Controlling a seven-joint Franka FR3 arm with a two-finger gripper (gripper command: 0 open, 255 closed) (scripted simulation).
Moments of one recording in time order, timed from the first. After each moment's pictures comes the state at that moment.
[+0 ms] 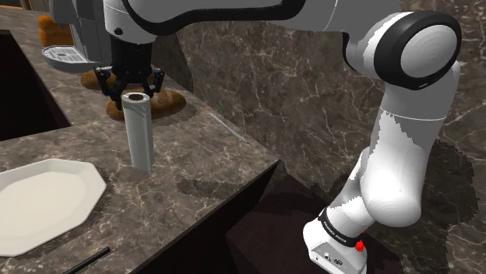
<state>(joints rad) 0.29 0.33 0.33 -1.51 -0.13 1.90 0.75</state>
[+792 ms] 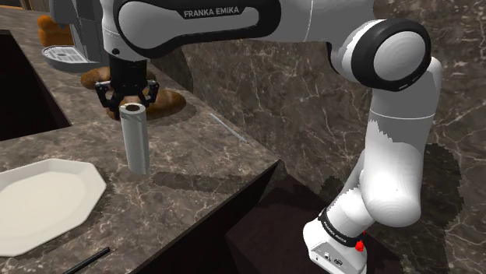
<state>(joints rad) 0.29 0.43 0.31 -1.49 -0.16 1.97 0.74</state>
